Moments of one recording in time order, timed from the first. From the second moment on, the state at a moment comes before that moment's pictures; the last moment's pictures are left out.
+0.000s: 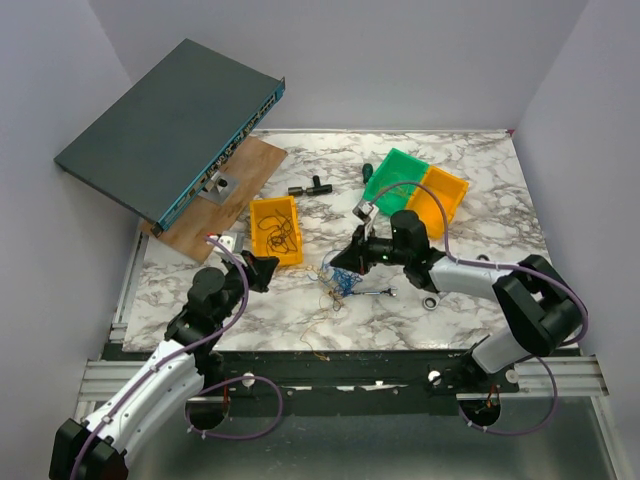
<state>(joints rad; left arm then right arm) -0.49 0.53 0.21 0.19 0.06 -0.46 0.62 1.53 0.66 0.52 -0.66 0.24</state>
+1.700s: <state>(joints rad) -0.50 0.42 0.16 0.09 -0.27 -0.53 0.61 1.50 0.44 0.86 -0.31 0.21</state>
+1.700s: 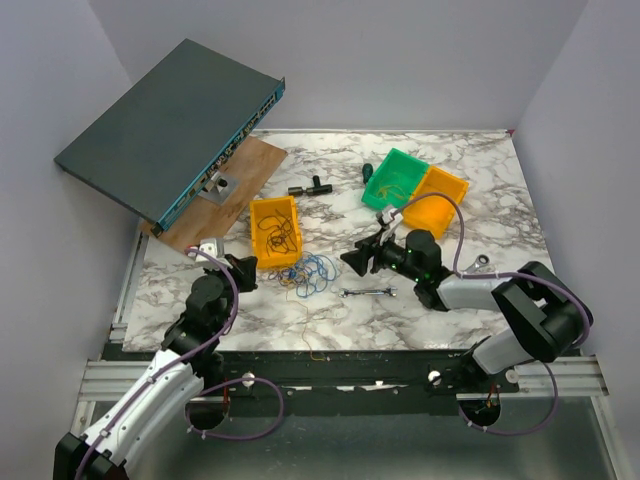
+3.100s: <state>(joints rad) -0.50 0.25 0.16 0.02 -0.23 -0.56 0.86 1.47 0.57 0.33 0.28 0.36</state>
